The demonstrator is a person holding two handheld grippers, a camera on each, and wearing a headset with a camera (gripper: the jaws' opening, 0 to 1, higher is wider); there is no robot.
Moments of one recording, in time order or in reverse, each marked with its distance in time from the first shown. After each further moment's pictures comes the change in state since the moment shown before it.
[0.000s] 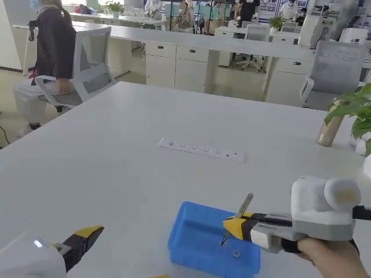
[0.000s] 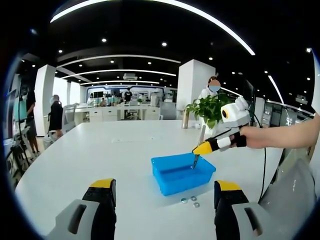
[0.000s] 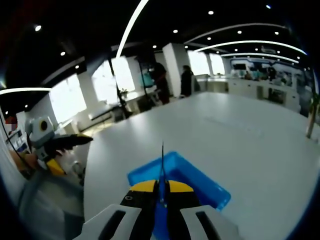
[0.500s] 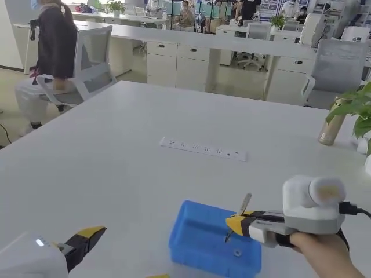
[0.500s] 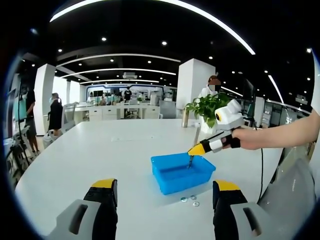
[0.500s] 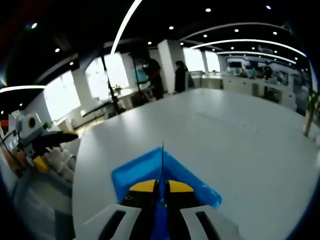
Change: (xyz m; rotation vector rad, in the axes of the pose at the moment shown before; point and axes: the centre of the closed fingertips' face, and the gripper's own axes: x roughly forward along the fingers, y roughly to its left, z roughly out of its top) left arm 0.000 0.000 -0.001 -0.003 0.009 -0.003; right arm 0.013 -0.018 -0.005 0.007 0.024 -0.048
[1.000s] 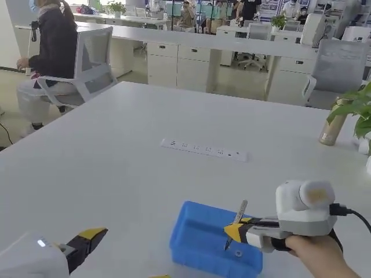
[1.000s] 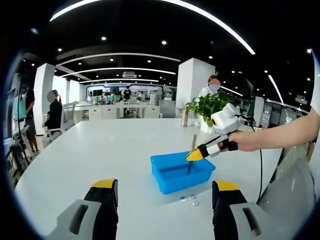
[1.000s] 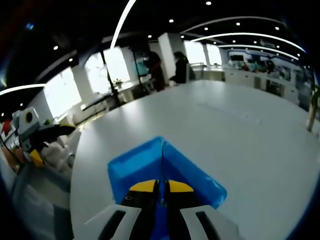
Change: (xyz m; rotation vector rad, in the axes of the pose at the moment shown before) left arm 0.001 -0.001 -0.001 0.001 0.007 -0.004; right arm 0.008 0.003 -0.018 0.014 0.060 0.021
